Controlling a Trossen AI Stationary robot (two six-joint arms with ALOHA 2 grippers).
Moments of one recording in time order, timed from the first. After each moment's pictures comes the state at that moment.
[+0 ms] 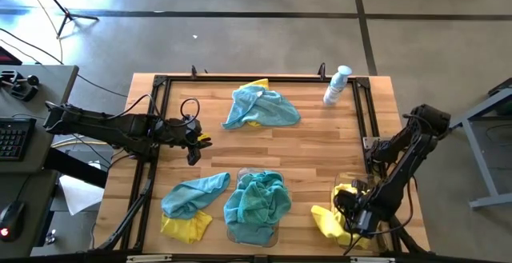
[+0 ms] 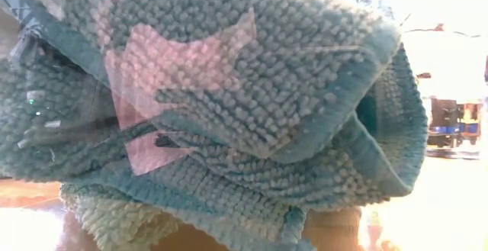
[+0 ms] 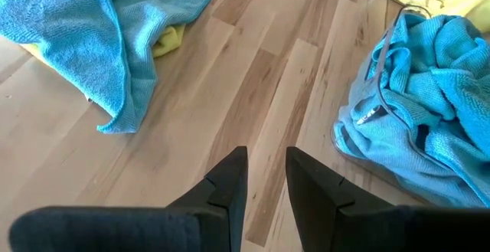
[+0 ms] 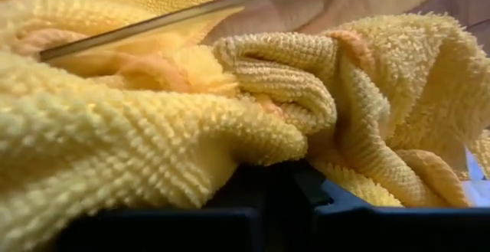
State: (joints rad) left arm -0.10 0.84 0.63 -0.52 -0.22 -0.44; right arm 1.05 1.50 0.77 -0.73 0.15 1.38
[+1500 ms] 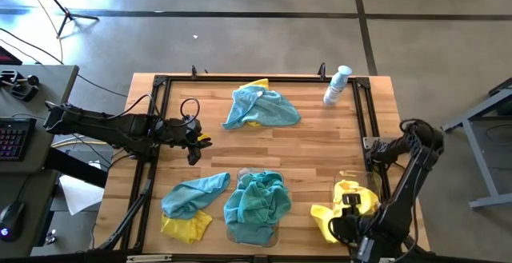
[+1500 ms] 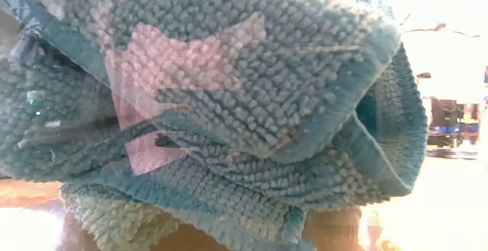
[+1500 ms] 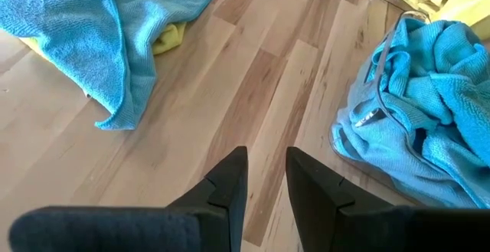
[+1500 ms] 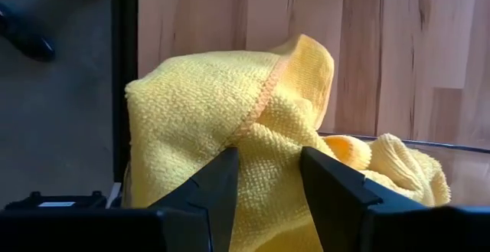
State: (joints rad) left arm -0.10 0.84 0.63 -0.52 -0.22 -0.47; right arm 1.05 1.69 1.41 -1.18 0.23 0.99
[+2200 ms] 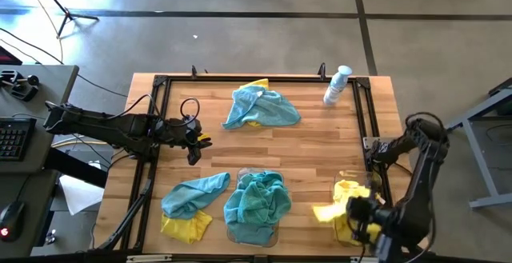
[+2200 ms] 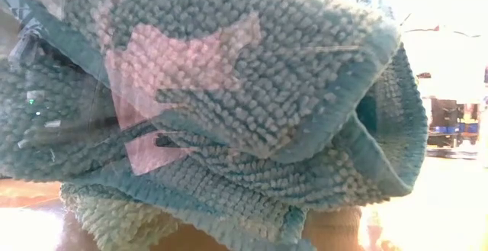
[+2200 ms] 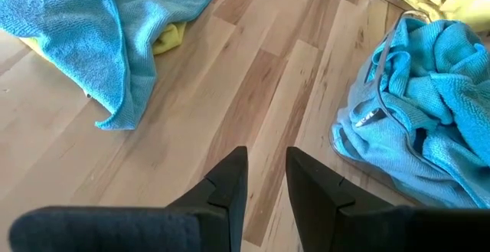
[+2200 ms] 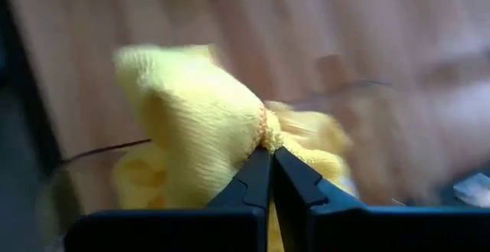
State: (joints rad) left arm -0.10 0.84 0.63 -0.52 -0.22 -0.47; right arm 1.13 1.64 1.47 -1.51 0.42 1.45
